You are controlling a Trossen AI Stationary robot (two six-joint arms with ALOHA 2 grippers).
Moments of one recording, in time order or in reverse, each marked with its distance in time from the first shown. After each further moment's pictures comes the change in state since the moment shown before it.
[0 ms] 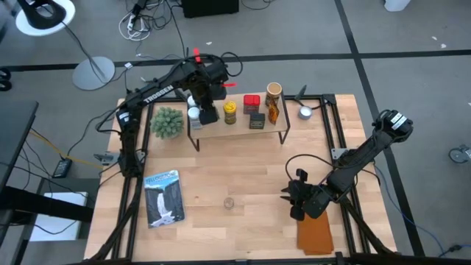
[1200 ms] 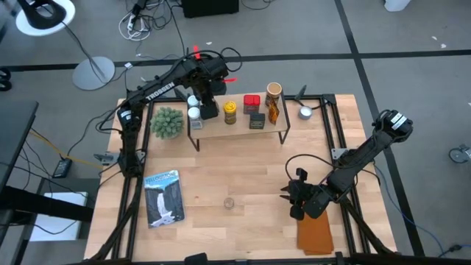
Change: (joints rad) left arm 0.038 0.020 0.000 0.048 -0.067 0.043; right arm 0.000 0.000 0.000 0.003 0.026 -0.025
